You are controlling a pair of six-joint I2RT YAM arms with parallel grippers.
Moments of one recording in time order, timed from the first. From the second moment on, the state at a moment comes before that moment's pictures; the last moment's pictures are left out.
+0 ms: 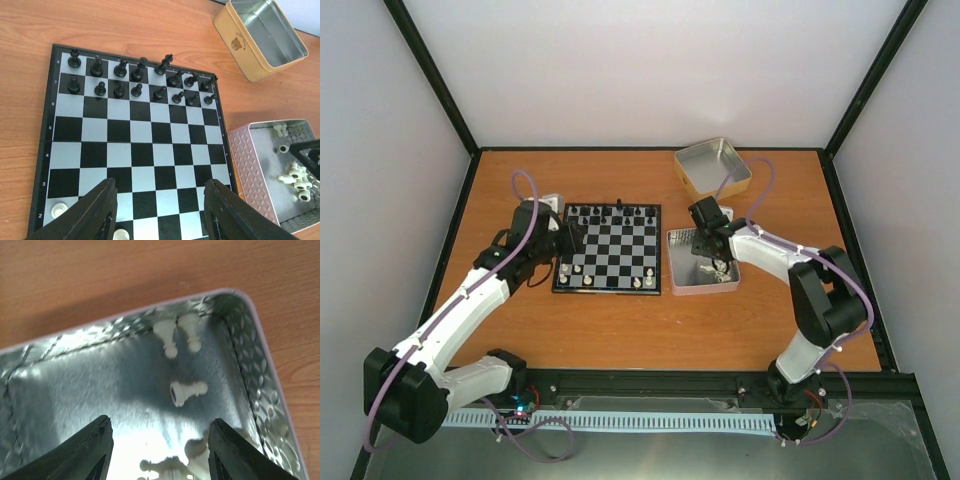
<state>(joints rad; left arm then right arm) -0.39 1.08 0.85 -0.43 0.02 -0.49 0.50 1.65 1.02 -0.49 0.24 0.62</state>
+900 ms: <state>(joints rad) -0.39 1.11 0.81 -0.41 0.06 -0.48 0.47 1.82 1.06 -0.47 0.36 0.82</state>
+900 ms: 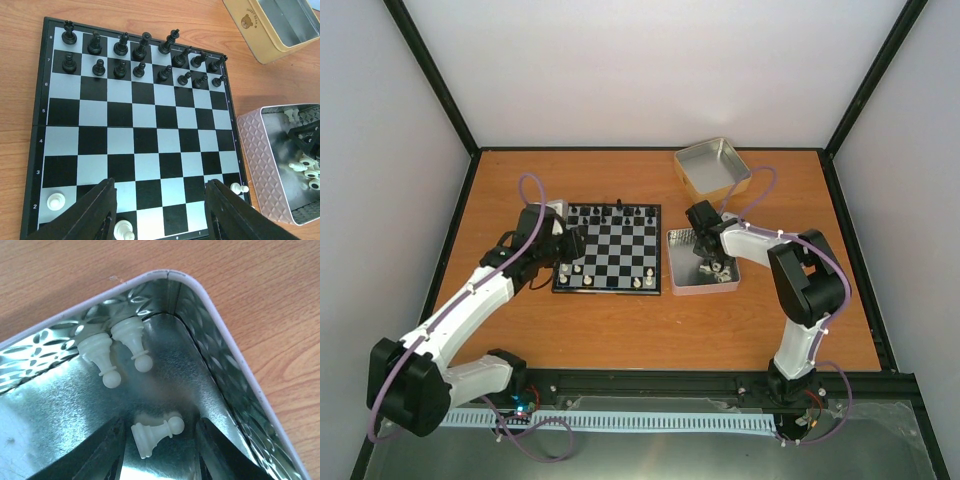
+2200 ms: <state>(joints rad) -0.39 1.14 0.80 -0.40 0.08 -0.48 0.44 1.83 1.08 -0.46 0.25 0.63</state>
